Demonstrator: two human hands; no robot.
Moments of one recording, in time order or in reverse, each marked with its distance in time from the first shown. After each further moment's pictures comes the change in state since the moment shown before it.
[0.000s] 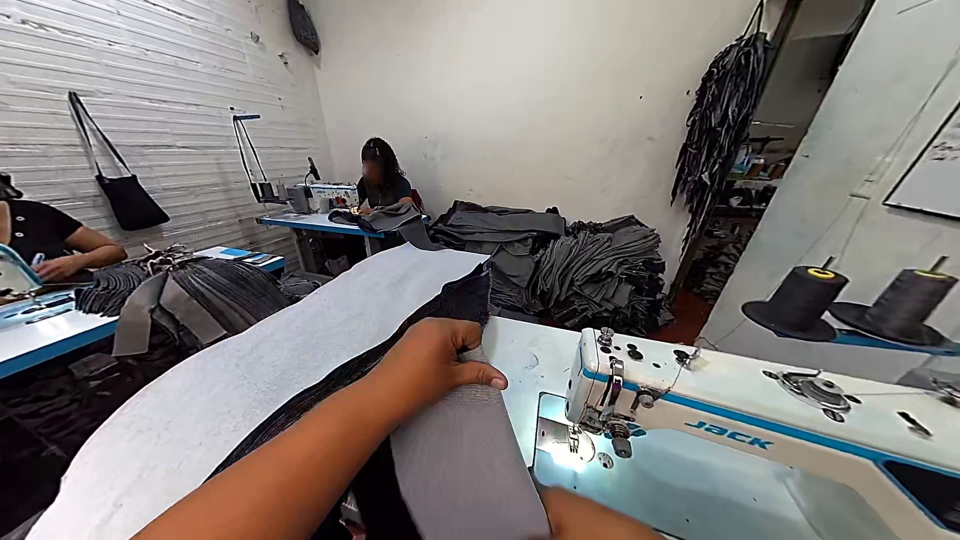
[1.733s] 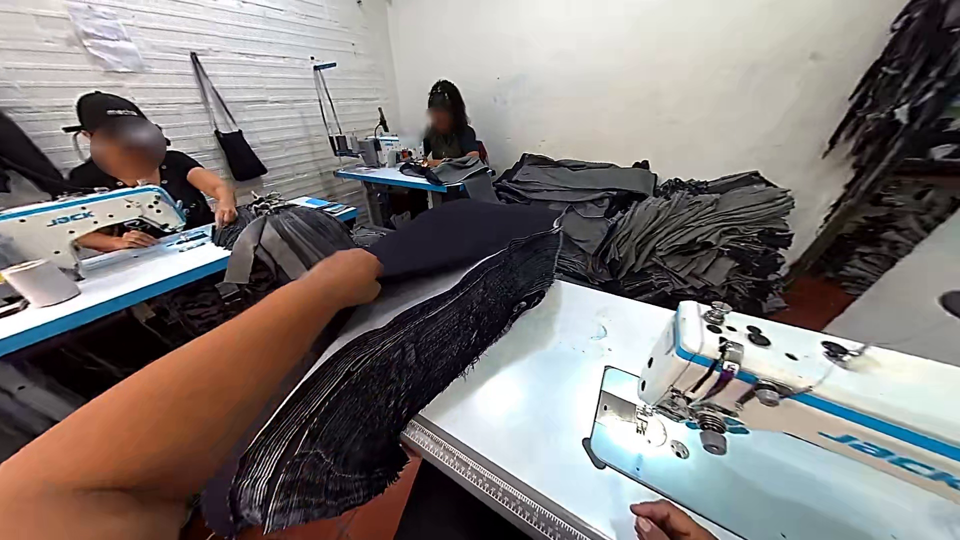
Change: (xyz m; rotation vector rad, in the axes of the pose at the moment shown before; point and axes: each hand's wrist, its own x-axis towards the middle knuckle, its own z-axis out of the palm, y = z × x) left_hand -0.039 -0.120 -0.106 0.815 -0.442 -0.712; right_hand -0.047 0.136 0.043 0.264 0.596 -0.111
